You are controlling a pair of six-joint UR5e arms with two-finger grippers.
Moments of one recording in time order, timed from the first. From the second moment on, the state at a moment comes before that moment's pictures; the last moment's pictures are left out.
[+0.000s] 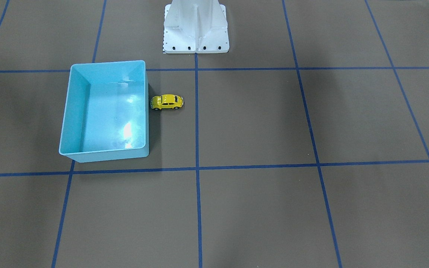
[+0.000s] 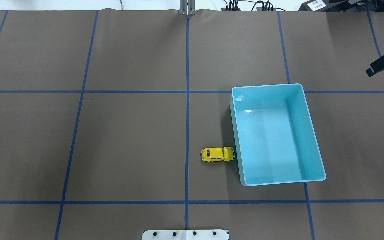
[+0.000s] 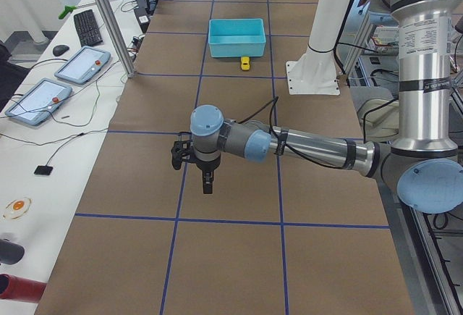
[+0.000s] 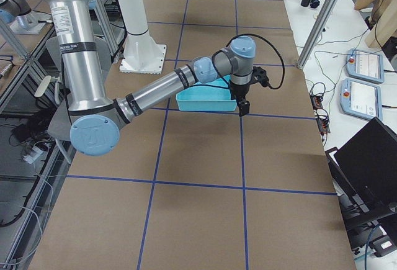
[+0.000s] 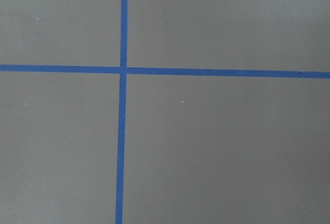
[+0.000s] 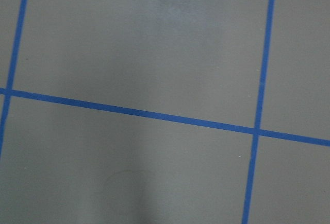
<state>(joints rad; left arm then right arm) -1.44 -1.53 -1.82 -1.56 -2.34 -0.35 1.22 -1.37 1.93 -1.70 2.26 0.13</state>
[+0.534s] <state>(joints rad) -1.50 -1.57 -1.69 -1.49 -2.35 -0.24 1.01 -1.22 1.98 -1.70 2.23 0.11</state>
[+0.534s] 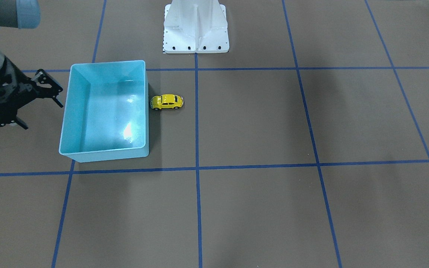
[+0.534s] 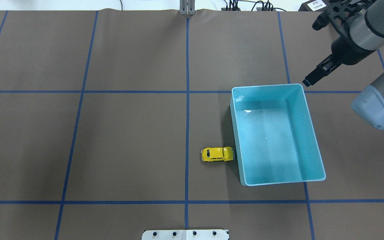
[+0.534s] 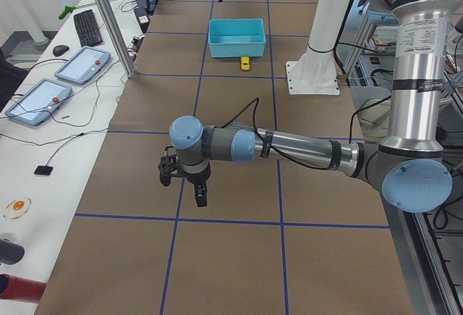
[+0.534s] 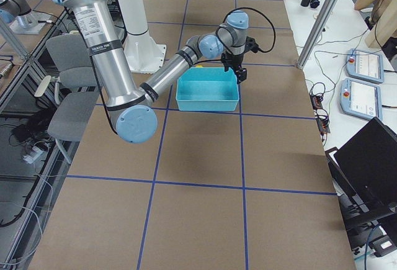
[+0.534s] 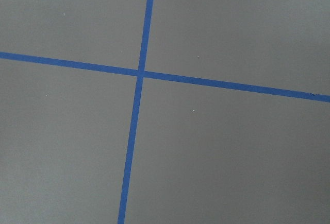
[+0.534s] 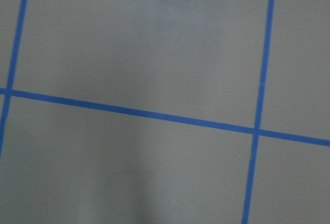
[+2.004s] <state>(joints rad) -1.53 -1.58 -1.66 -1.51 -2.40 -0.36 0.48 -1.03 1.98 -1.71 1.89 -0.16</state>
